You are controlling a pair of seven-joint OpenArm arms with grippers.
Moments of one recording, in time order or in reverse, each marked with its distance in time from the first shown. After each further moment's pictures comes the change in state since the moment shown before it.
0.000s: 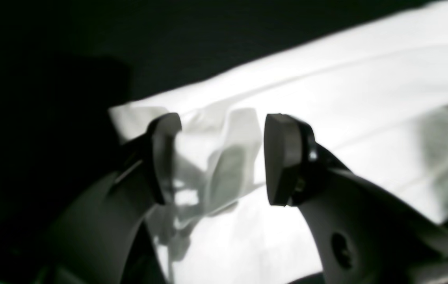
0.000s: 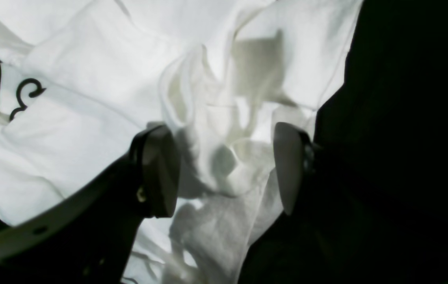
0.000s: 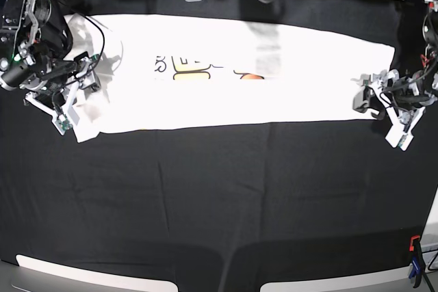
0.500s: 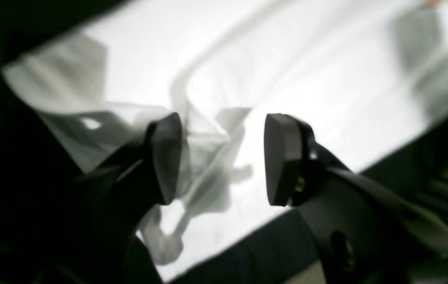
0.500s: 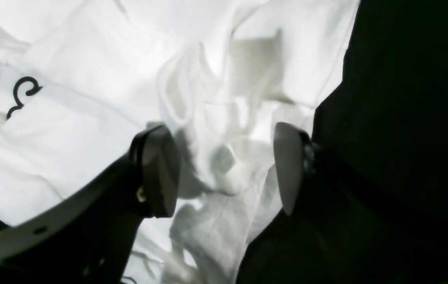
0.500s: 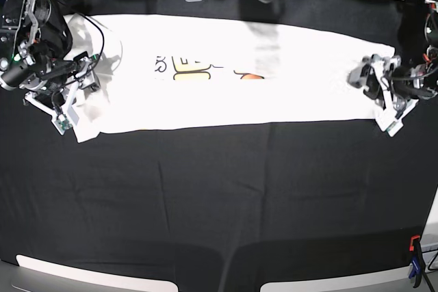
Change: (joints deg) left arm 0.5 -1.5 0.0 -0.2 -7.6 -11.1 14.9; right arm 0.0 0.0 0.0 0.0 -0.2 0.0 0.0
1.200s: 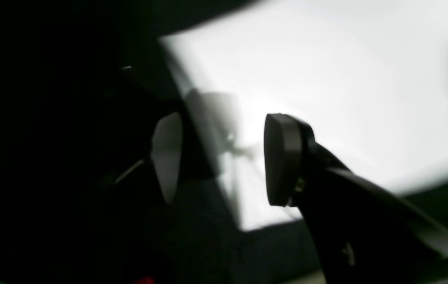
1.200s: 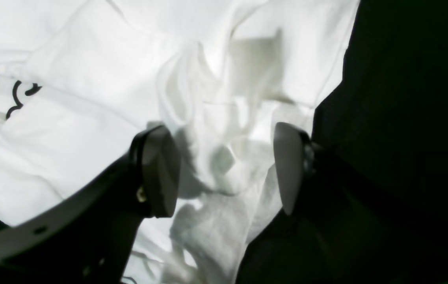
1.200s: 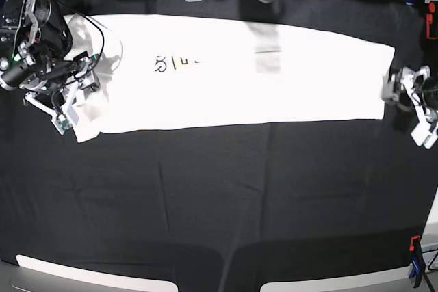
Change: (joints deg) left arm 0.0 -8.9 0.0 0.0 1.9 13.8 -7.1; right arm 0.0 0.0 0.0 0.0 0.0 0.0 0.0
